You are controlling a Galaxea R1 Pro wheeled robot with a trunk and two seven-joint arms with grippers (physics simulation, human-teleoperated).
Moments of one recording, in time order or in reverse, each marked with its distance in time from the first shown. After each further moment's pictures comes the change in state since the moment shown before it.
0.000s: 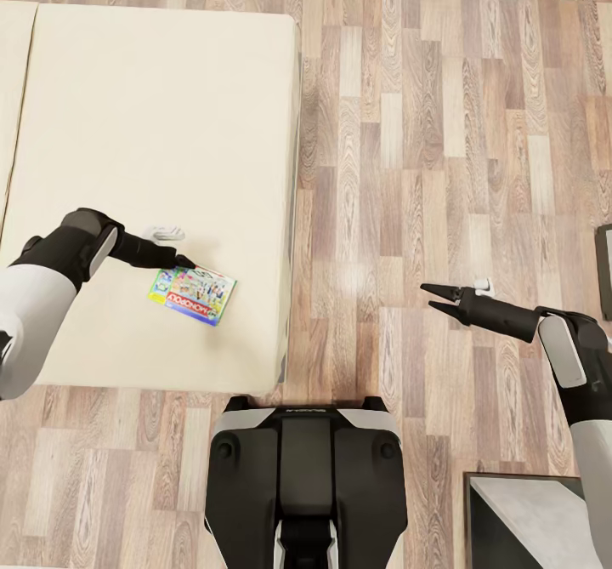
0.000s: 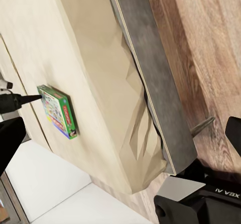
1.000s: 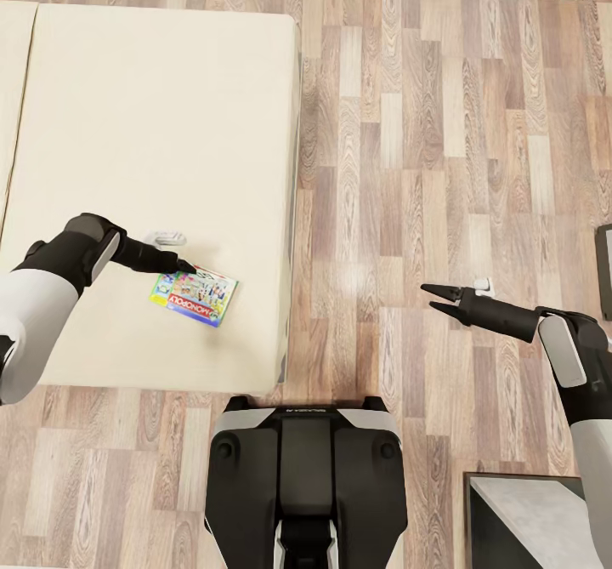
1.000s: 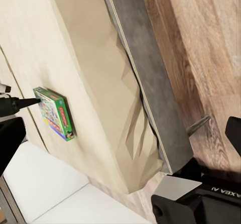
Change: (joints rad) left arm 0.017 0.000 -0.012 0.000 0.002 -0.007 -0.002; right arm -0.002 -0.002 0.000 0.005 -0.002 0.000 -0.017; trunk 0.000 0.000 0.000
